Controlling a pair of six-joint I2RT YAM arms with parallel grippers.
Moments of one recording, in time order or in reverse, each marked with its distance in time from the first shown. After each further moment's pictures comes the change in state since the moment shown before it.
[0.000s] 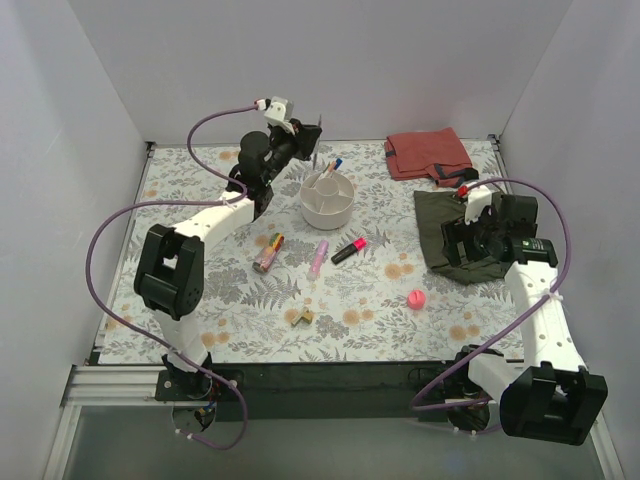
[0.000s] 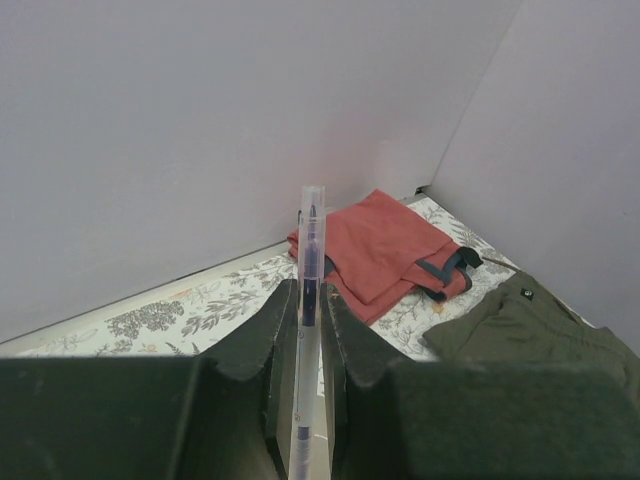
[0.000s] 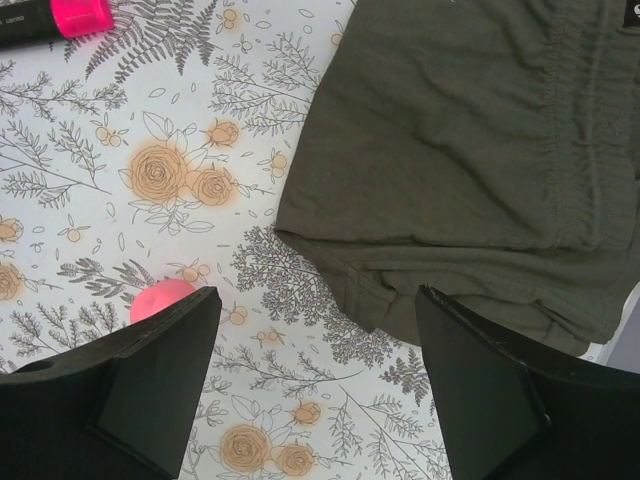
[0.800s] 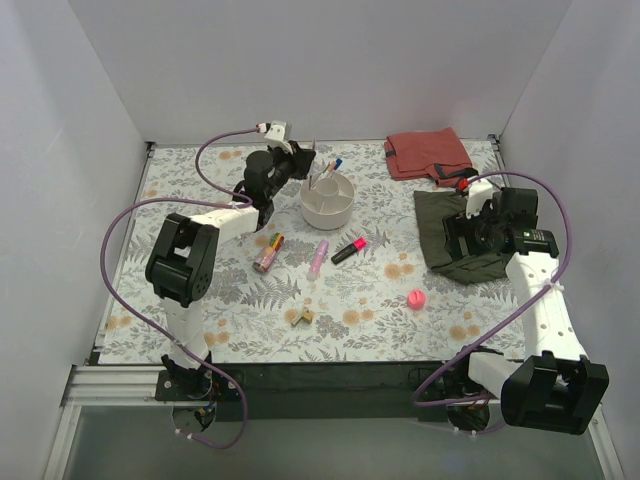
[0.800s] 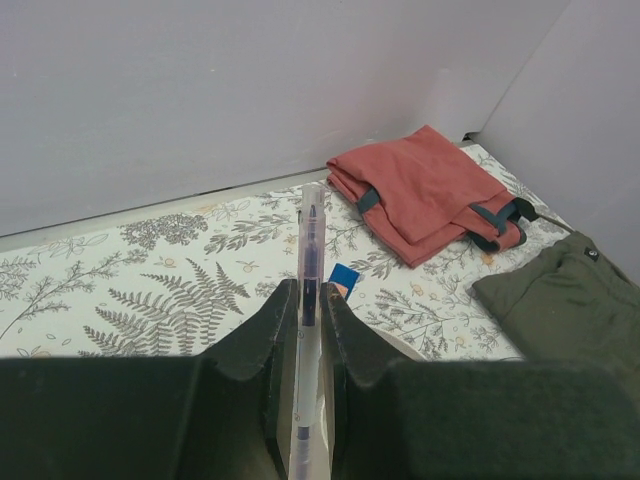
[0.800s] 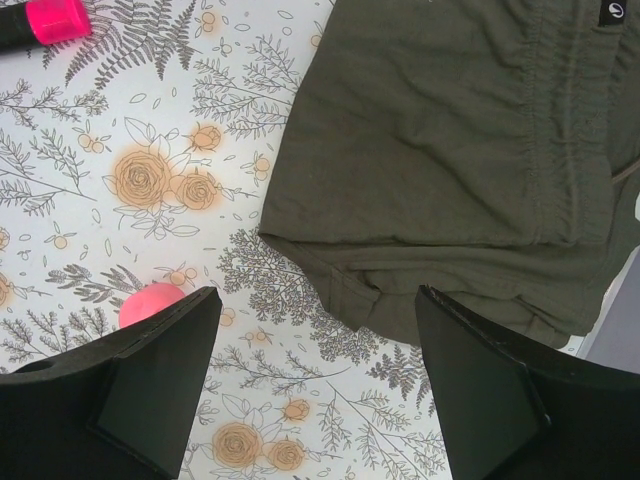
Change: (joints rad) left arm 0.027 0.126 -0.116 0.135 -0.035 -0.045; right arm 0.000 0.052 0.061 -0.024 0.037 0.003
